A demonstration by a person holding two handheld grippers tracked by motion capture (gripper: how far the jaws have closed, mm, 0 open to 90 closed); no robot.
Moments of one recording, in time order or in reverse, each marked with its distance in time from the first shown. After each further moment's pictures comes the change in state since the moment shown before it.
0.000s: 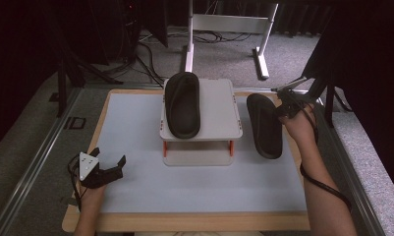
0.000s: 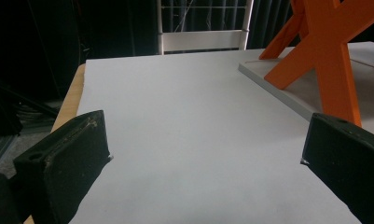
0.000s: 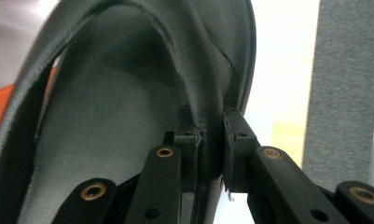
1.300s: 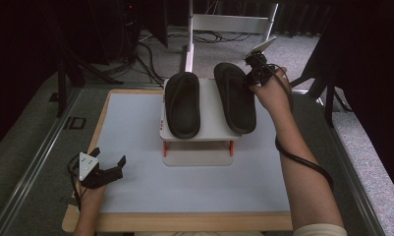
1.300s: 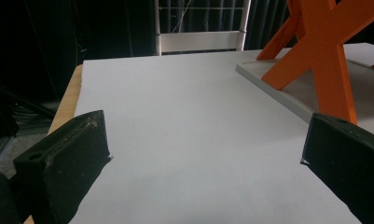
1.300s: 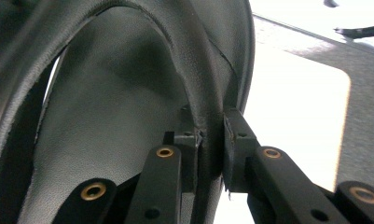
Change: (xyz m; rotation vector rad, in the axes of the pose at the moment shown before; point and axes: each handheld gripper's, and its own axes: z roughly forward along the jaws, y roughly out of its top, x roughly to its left) left arm 0.000 0.000 0.000 -0.003 -0.011 0.000; right arm 0.112 0.079 -0.079 -0.105 0.054 -0.127
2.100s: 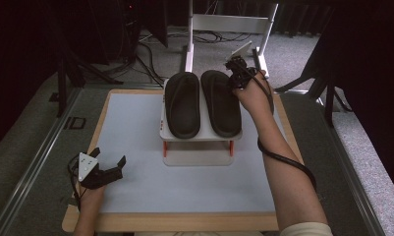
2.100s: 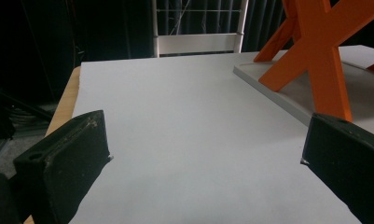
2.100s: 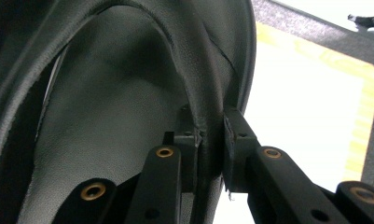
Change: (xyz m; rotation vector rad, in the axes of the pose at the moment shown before) left arm 0.000 0.000 -0.001 -0.009 -0.011 -0.004; right arm 0.037 0.009 0.030 0.079 -0.015 -0.030
